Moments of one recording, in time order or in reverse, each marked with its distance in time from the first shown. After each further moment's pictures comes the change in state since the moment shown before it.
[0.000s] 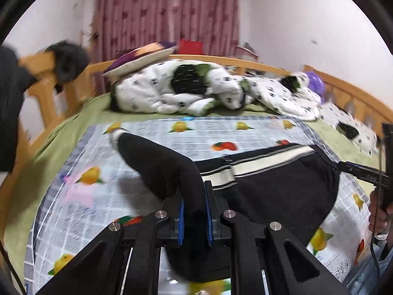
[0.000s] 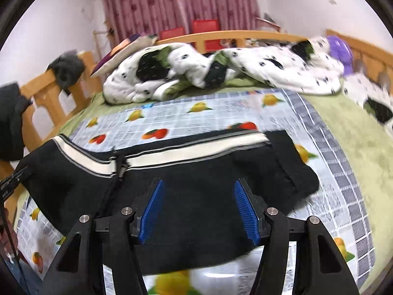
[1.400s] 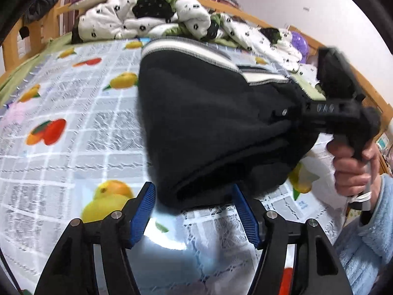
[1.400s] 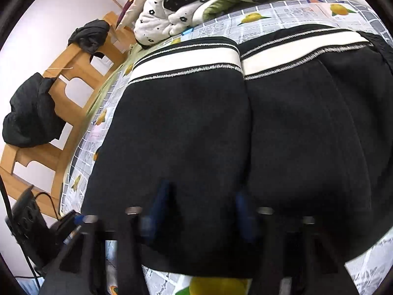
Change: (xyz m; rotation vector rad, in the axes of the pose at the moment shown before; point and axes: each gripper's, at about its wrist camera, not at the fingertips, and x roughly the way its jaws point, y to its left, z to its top) left arm 0.051 -0.053 -0.111 -0.090 0.329 -0.189; right arm 0.115 0.030 -0.043 0.068 0.403 0.402
